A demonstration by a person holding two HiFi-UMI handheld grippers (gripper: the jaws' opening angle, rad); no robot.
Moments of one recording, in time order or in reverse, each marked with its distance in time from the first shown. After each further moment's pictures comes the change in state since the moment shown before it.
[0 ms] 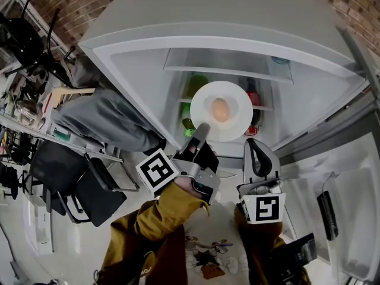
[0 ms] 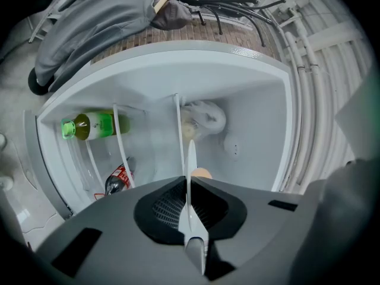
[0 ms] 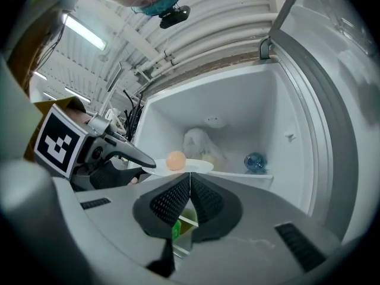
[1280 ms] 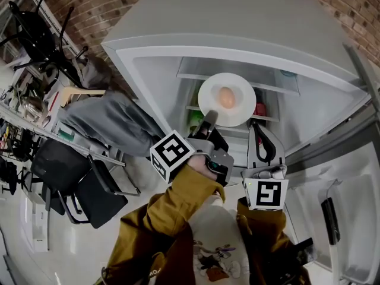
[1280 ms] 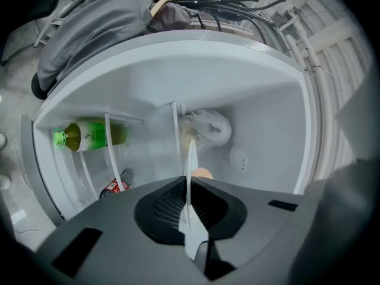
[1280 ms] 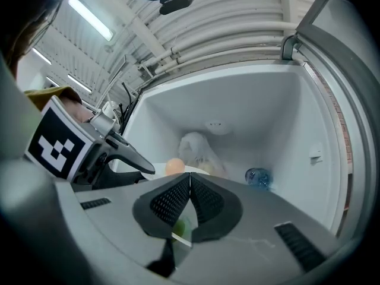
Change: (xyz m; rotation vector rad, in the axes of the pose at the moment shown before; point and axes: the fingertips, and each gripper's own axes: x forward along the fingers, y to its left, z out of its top) left arm 0.036 -0.001 0.038 0.022 -0.088 0.059; right arm 0.053 -0.007 0.024 -0.080 -0.041 -0.043
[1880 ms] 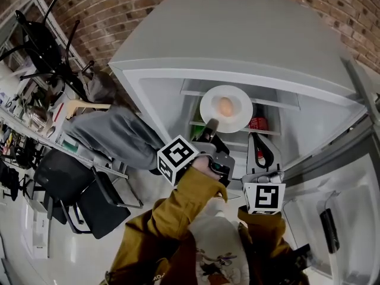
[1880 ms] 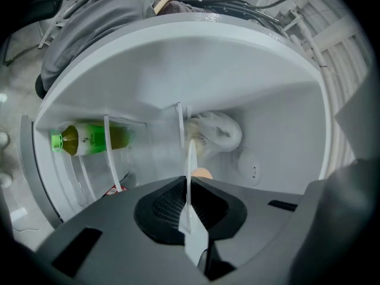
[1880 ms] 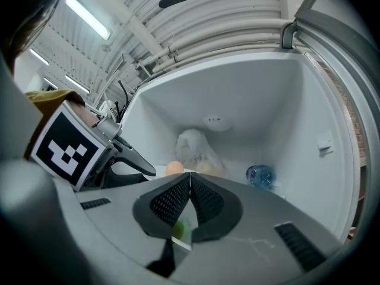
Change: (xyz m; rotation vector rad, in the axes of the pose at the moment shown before) left arm 0.024 0.011 0.016 -0.019 -0.028 0.038; right arm 0.019 -0.005 -0.009 -0.004 -0.002 -0.005
